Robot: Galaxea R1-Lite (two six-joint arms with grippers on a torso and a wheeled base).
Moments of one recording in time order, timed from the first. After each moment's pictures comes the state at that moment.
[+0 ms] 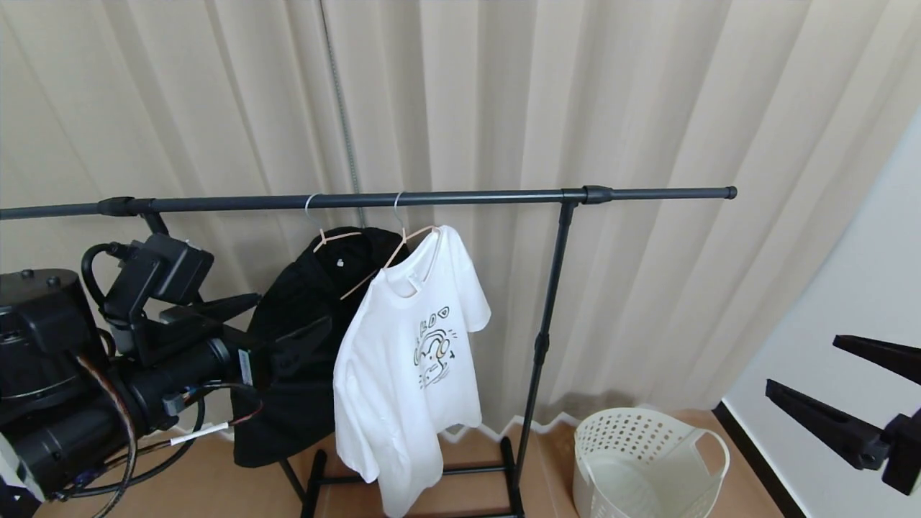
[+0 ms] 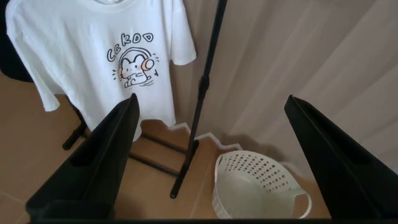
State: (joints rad) left arm -0.31 1.44 -0.40 -0.85 -0.07 0.09; right arm 0.14 0.96 -0.36 -0.34 0.19 -0.14
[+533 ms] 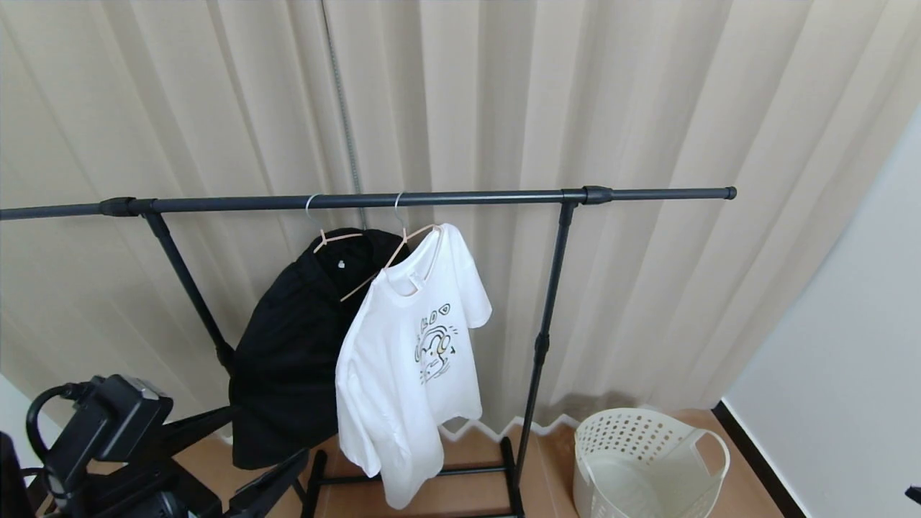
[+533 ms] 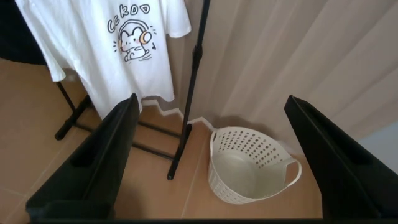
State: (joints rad) left arm -0.39 1.26 -0.02 -0.90 -0.07 0.06; right arm 0.14 0.43 -0.07 -0.08 0.15 -0.14
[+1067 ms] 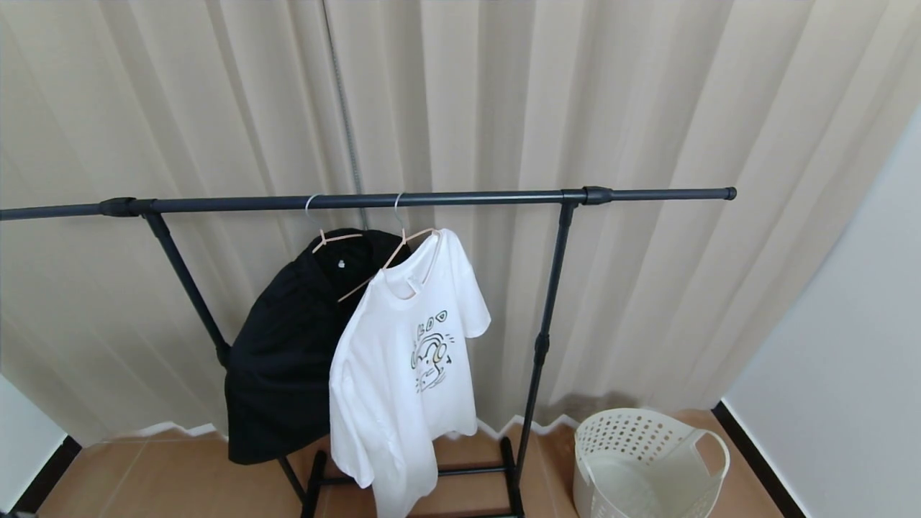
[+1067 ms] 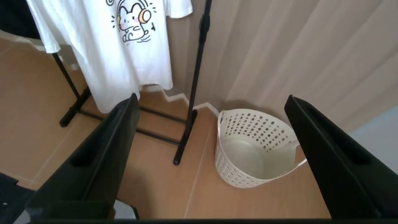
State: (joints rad) left arm -0.39 0.70 0.00 -0.19 -0.07 0.01; right arm 0.14 0.24 -0.01 0.02 0.15 -0.12
